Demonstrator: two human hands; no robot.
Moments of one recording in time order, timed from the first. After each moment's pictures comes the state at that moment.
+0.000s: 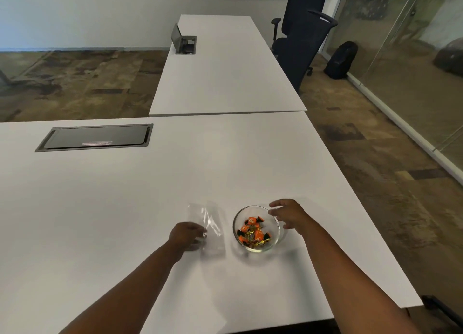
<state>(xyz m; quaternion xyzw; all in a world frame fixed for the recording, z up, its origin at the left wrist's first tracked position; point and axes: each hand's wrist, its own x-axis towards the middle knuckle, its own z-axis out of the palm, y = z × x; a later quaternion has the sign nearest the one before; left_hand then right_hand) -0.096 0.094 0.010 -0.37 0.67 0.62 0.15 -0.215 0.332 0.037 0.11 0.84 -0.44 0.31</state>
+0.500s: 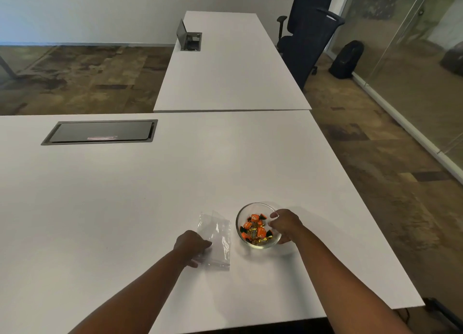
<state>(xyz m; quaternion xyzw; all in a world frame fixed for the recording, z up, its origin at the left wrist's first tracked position) -0.083 0.109 0.002 -0.39 0.76 0.45 0.26 -0.193 0.317 0.019 0.14 0.86 -0.35 0.33</state>
